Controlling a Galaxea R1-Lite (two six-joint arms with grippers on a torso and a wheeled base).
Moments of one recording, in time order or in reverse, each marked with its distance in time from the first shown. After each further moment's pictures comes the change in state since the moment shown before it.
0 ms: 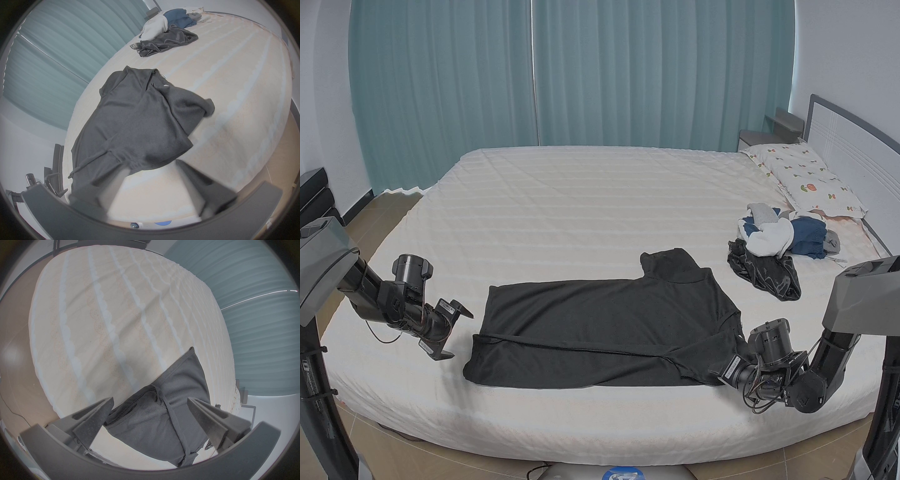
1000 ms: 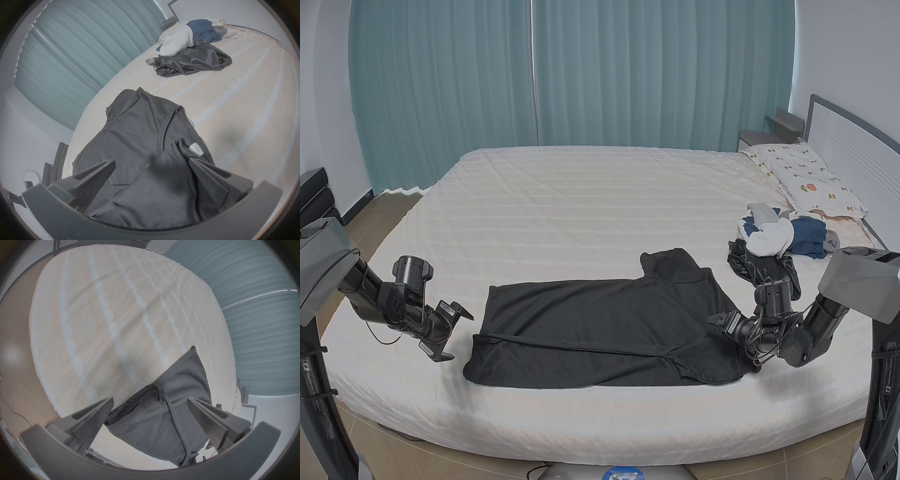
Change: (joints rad) left arm -0.001 0.001 0.008 0.000 0.000 0.002; right arm -0.188 0.137 -0.375 0.092 0.127 -0.240
